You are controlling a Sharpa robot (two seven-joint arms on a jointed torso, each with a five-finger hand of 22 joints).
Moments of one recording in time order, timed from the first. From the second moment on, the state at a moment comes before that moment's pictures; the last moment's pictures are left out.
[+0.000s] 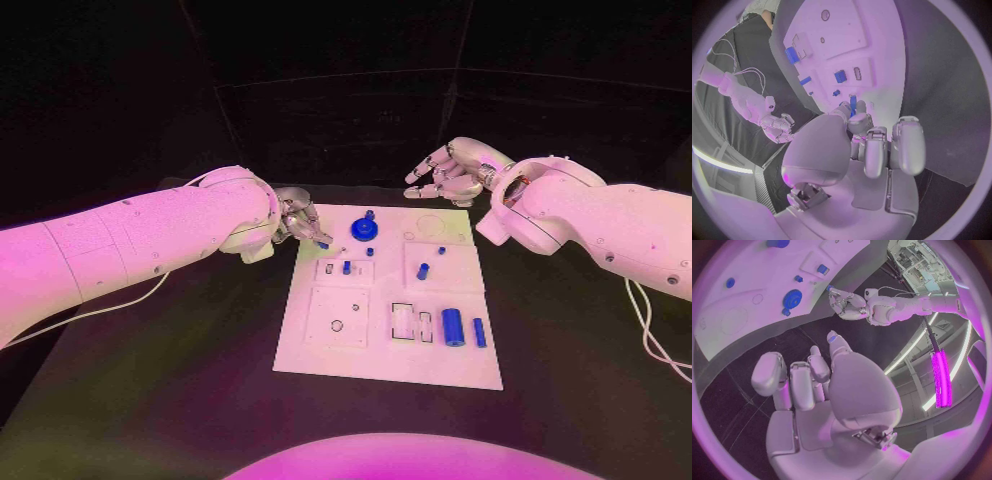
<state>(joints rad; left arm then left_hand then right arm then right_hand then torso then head) 1.30 -0.64 -0.09 1.27 -1.02 0.07 -0.42 1.38 0.02 0.22 0.20 0.05 0.91 0.04 0.60 0.53 1.29 -0.03 1.13 0.96 1.47 -0.08 1.57 1.31 0.05 1.47 0.03 1.38 1.31 1.27 -0.75 0.01 1.39 -0.99 -0.24 -0.02 1.37 -0.01 -0.05 0.11 0.32 0.92 0.15 0.18 0.07 1.29 0.07 1.20 1.22 1.47 -0.01 1.38 1.25 0.09 1.33 0.10 1.33 1.07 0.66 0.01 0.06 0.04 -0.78</state>
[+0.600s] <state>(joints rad) 1.27 -0.65 -0.11 1.34 -1.11 0.02 -0.46 1.36 -0.01 0.29 0.19 0.05 0.91 0.04 0.61 0.53 1.30 -0.03 1.13 0.97 1.47 -0.08 1.57 1.31 0.05 1.47 0.03 1.38 1.31 1.27 -0.75 0.01 1.39 -0.99 -0.24 -0.02 1.37 -0.01 -0.05 0.11 0.32 0.92 0.15 0.18 0.07 1.29 0.07 1.20 1.22 1.47 -0.01 1.38 1.25 0.09 1.33 0.10 1.33 1.07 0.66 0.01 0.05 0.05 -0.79</state>
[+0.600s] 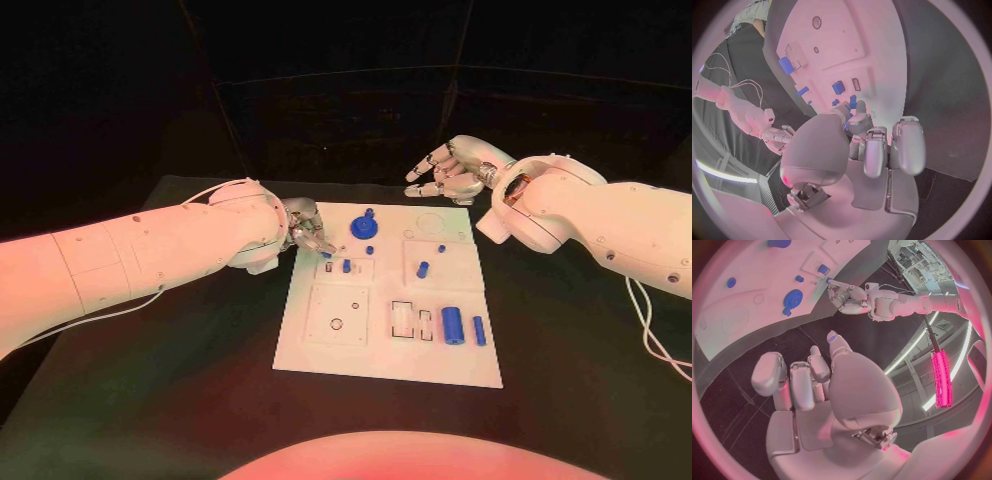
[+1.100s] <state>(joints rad) 1.27 -0.65 -0.11 1.35 -1.13 0.05 -0.49 1.35 -0.02 0.30 0.19 0.05 0.91 0.04 0.61 0.53 1.30 -0.03 1.13 0.97 1.47 -0.08 1.57 1.31 0.05 1.47 0.03 1.38 1.31 1.27 -0.74 0.01 1.38 -0.99 -0.24 -0.02 1.37 -0.01 -0.05 0.12 0.32 0.92 0.15 0.18 0.07 1.29 0.07 1.20 1.22 1.47 -0.01 1.38 1.25 0.09 1.33 0.10 1.33 1.07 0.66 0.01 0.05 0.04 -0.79</state>
